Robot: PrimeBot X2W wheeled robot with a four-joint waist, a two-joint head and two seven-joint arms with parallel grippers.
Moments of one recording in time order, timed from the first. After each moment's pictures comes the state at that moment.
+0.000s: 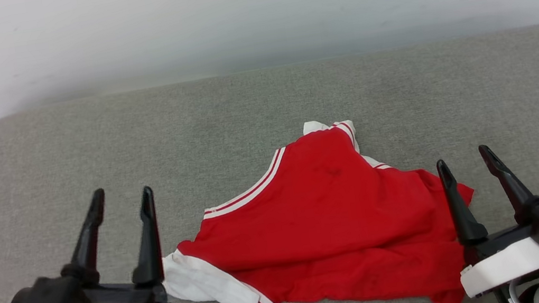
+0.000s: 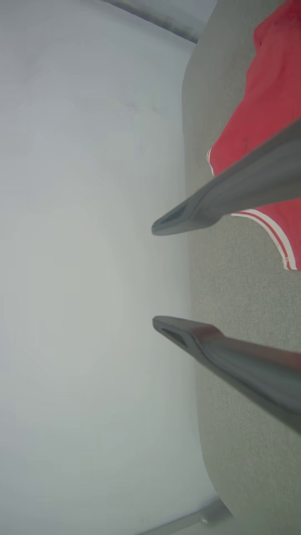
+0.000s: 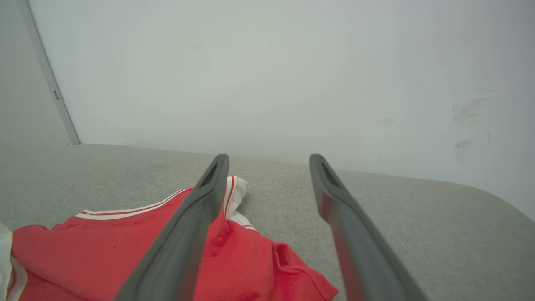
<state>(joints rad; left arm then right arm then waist) -0.06 0.38 -0.24 -0.15 -0.45 0.10 -0.26 -0.05 -0.05 0.04 0.06 0.05 0.13 -0.26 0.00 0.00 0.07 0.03</state>
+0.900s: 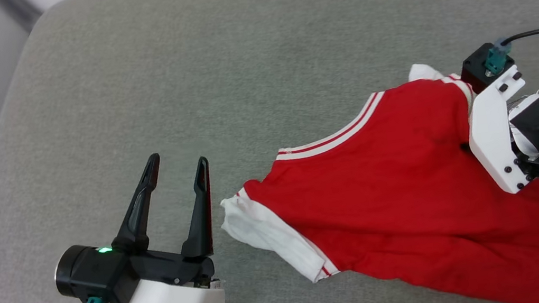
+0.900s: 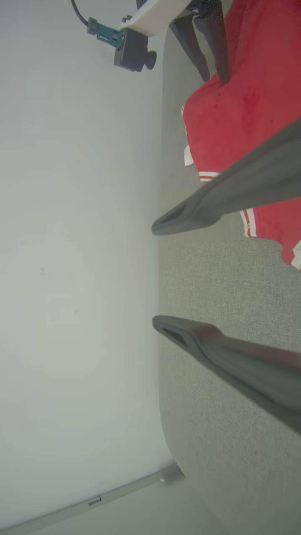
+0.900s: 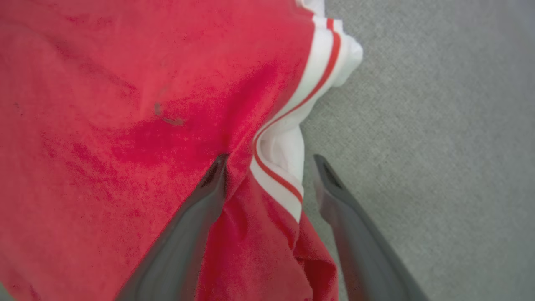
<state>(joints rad) -0.11 0.12 -0.18 -0.12 -0.23 -0.12 -0.26 -0.63 -0.51 0.47 0.19 0.45 0.13 0.98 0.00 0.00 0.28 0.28</state>
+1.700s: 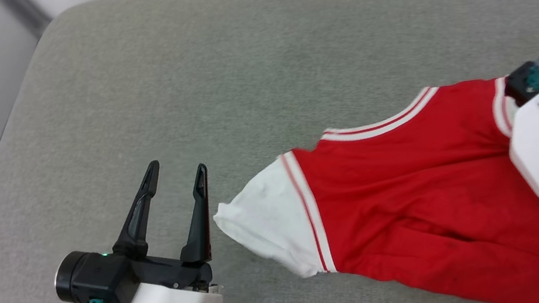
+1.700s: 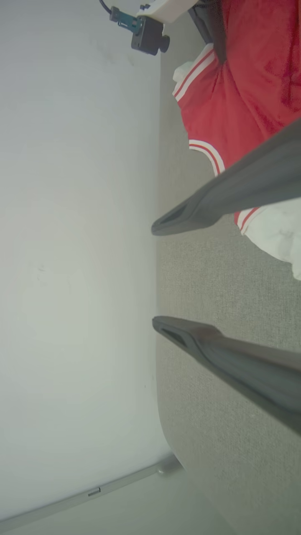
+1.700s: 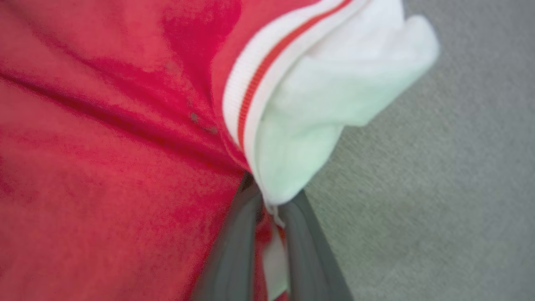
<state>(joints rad) -0.11 0.13 -0.18 -0.10 -0.23 -0.13 -0.26 -0.65 -0.59 0.57 0.42 0.50 0.13 0.79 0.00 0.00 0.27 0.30</state>
